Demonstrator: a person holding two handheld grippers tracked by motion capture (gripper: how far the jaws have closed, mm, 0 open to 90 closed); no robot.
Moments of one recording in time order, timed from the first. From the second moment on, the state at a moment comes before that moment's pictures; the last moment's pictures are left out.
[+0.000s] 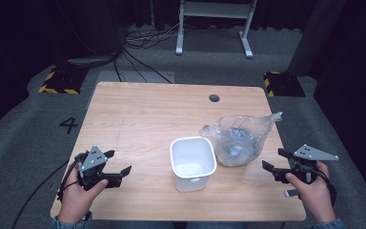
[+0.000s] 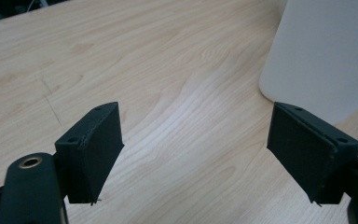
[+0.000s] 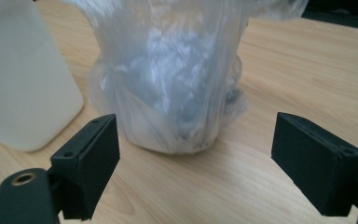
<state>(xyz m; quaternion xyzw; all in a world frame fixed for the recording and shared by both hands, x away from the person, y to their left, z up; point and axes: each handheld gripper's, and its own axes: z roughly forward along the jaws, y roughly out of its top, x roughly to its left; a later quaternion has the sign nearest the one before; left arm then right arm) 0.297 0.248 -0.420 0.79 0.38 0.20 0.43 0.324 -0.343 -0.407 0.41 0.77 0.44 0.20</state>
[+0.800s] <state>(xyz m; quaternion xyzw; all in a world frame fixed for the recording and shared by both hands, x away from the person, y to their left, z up) 0.294 0.287 -0.469 0.82 0.42 0.18 0.36 0.322 -0.365 -0.470 0.44 0.80 0.37 0.17</state>
